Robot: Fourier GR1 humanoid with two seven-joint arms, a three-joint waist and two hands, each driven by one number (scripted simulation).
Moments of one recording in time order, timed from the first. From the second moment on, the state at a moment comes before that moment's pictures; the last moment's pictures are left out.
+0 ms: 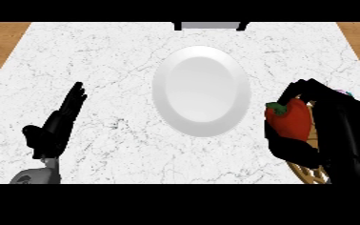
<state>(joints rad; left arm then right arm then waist) -0.06 0.23 0.07 -1.35 0.03 -0.06 -0.12 -0.20 -0.12 0.18 -2.17 1.06 0.25 0.61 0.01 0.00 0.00</state>
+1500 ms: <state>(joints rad) -0.07 0.21 0.08 -1.34 0.00 -0.08 -0.11 -0.76 0.00 0.28 -1.11 0.78 -0.61 0.71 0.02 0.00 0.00</state>
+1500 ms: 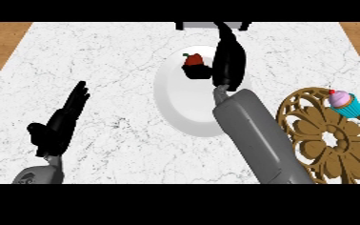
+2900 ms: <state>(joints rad) -0.04 0.19 0.10 -1.38 -0.02 -0.09 -0.10 0.00 -0.26 -0.09 -1.54 0.01 -0.30 -0.16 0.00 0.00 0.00</state>
